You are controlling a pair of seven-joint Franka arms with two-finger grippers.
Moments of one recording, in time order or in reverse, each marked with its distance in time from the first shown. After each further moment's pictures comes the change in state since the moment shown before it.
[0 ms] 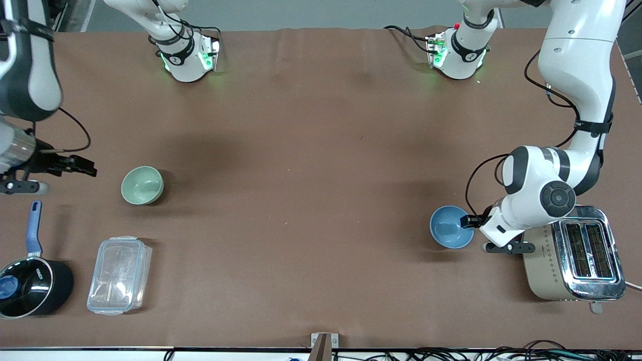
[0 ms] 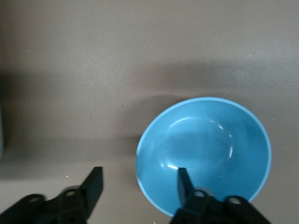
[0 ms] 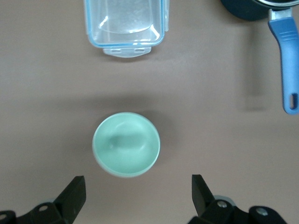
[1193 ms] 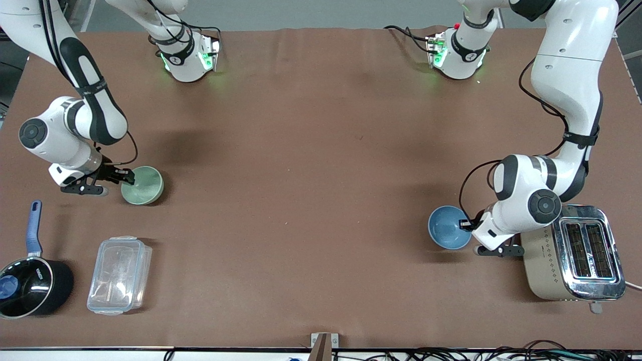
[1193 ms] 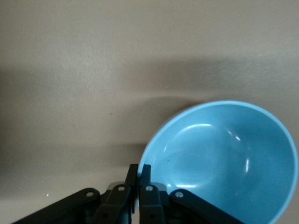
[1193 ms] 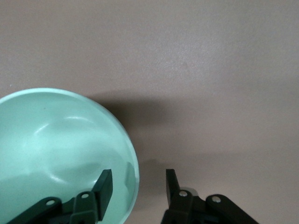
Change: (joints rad) left arm -0.002 0.057 -0.009 0.018 0.000 0.049 -0.008; right arm -0.061 0.194 0.001 -0.325 0.056 0.524 -0.043
